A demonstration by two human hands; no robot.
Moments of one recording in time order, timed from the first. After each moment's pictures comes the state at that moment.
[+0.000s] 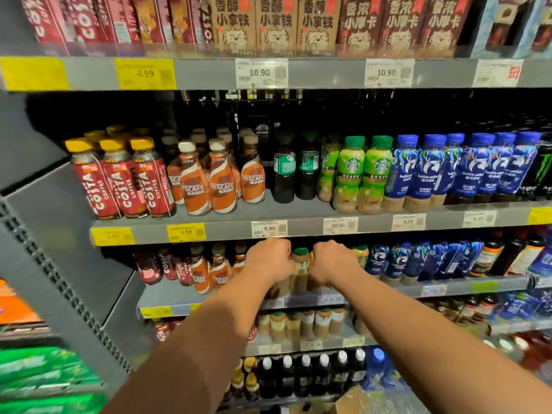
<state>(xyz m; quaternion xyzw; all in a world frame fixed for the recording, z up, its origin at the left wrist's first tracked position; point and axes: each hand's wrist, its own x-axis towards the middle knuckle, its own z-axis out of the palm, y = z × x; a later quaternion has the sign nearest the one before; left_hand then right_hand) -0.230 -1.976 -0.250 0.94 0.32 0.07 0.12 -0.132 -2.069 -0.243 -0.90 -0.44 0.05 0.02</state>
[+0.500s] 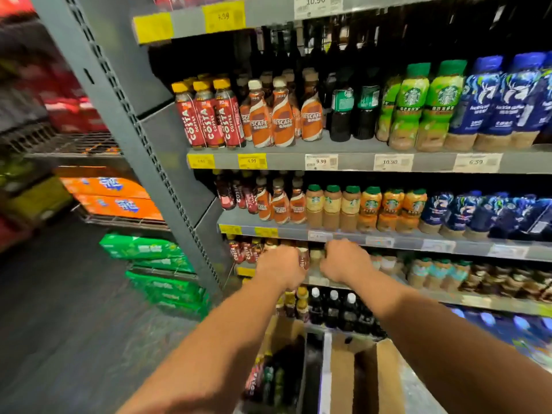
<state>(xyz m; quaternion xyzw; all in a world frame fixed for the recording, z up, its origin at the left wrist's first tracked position) -0.348 -2.098 -0.305 0.87 0.47 -0.07 0.10 -0.223 -2.146 -0.310 -0.83 -0.54 0.15 0.03</state>
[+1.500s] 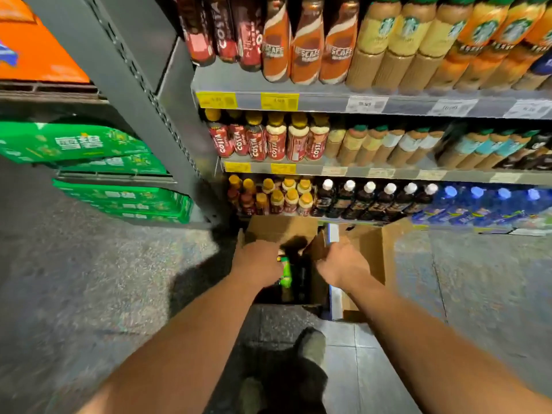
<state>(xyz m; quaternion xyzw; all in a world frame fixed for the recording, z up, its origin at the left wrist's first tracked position) -0.505 -2.037 -0.556 0.84 0.43 -0.23 0.25 -0.368 -2.126 -0.557 -0.86 -0.33 0.38 0.00</state>
